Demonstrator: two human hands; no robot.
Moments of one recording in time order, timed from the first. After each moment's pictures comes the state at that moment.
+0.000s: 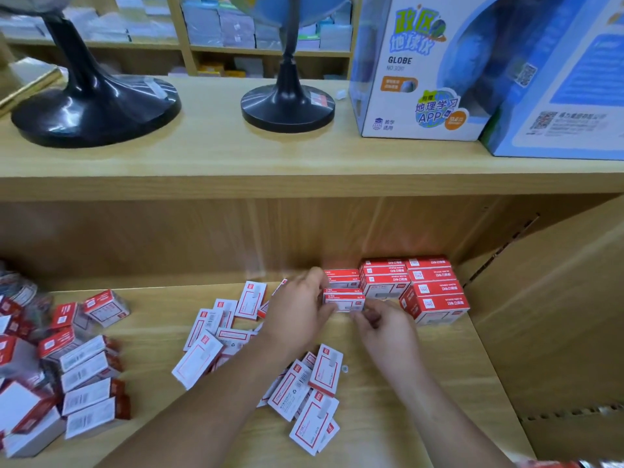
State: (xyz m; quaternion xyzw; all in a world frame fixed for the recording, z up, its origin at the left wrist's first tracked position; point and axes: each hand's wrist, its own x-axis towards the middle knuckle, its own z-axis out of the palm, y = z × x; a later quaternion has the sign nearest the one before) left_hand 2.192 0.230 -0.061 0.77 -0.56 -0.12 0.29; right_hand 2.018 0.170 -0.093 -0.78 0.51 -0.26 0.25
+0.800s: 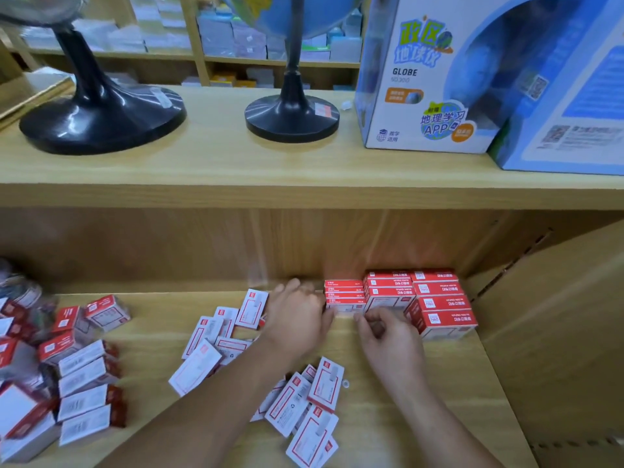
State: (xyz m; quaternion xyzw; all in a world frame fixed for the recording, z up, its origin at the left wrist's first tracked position) left_hand 2.199 0.218 -0.066 0.78 -0.62 0.01 0.06; right_hand 2.021 0.164 -0.096 -0.76 0.52 -0.31 0.24
